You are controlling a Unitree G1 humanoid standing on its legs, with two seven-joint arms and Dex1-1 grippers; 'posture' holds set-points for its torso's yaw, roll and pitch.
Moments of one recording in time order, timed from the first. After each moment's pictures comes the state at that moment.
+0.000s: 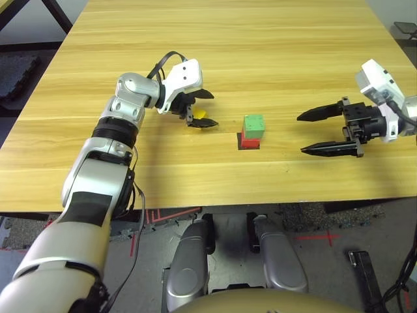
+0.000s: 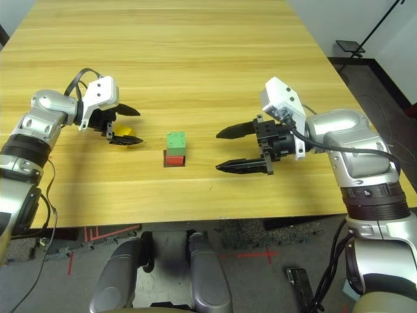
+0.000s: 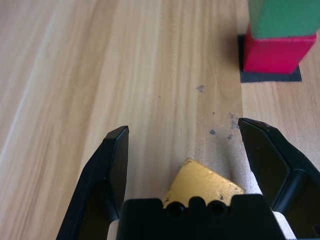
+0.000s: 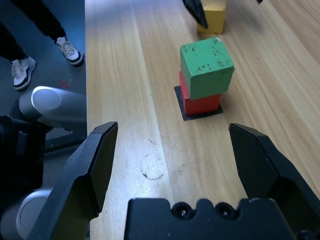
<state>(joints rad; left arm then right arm) -1.09 0.53 -0.19 0.90 -0.01 -0.05 -1.32 -0.65 -0.91 0.07 0.04 0.45 0.54 1.48</state>
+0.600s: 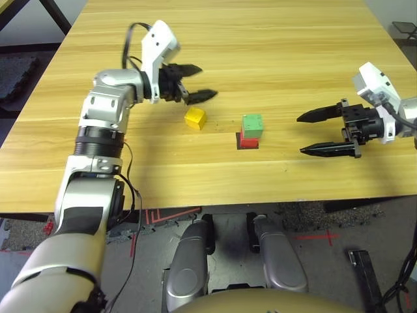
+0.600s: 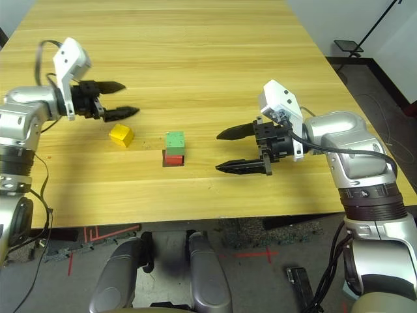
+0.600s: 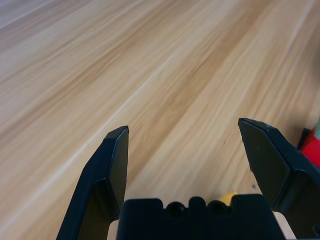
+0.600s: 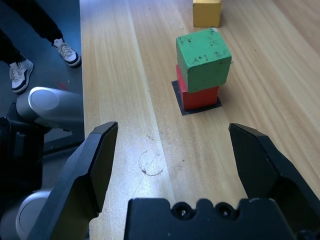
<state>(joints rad) -0.76 0.55 0.07 0.14 -0.17 0.59 -0.88 -0.62 -0.89 0.07 0.05 0.45 0.54 1.47</state>
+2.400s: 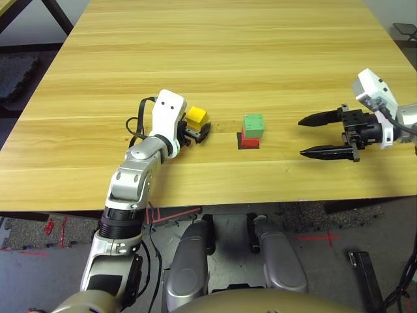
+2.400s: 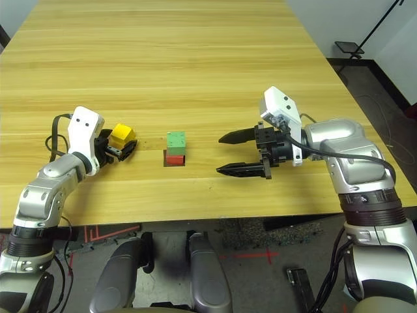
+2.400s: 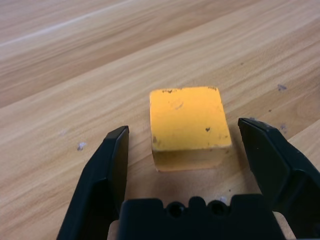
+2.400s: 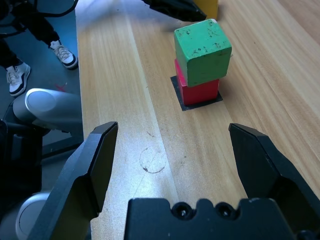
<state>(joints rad) -0.39 0.33 0.02 -0.16 -0.16 0.68 -0.38 -0.60 -0.89 0.06 0.05 0.45 0.54 1.45</state>
